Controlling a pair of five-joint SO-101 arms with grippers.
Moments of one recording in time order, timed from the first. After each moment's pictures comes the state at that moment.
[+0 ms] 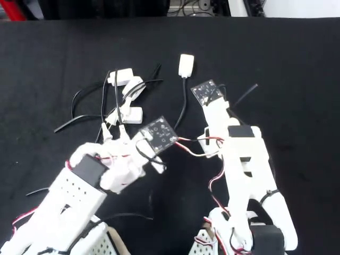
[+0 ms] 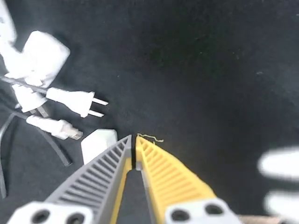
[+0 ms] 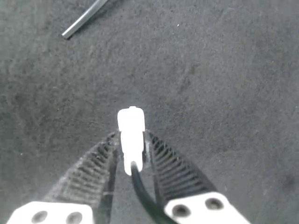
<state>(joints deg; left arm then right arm) 26.5 -52.6 48.6 77.8 -25.5 -1.3 -26.4 53.3 52.6 23.2</state>
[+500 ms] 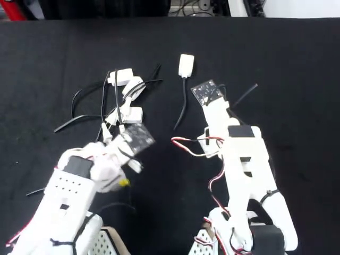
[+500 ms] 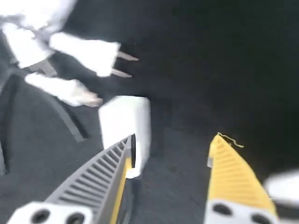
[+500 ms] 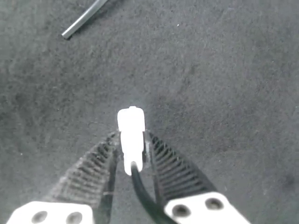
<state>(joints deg) 8.2 -53.0 67.4 61.3 -39.4 -1.3 -26.4 53.3 52.6 23.2</state>
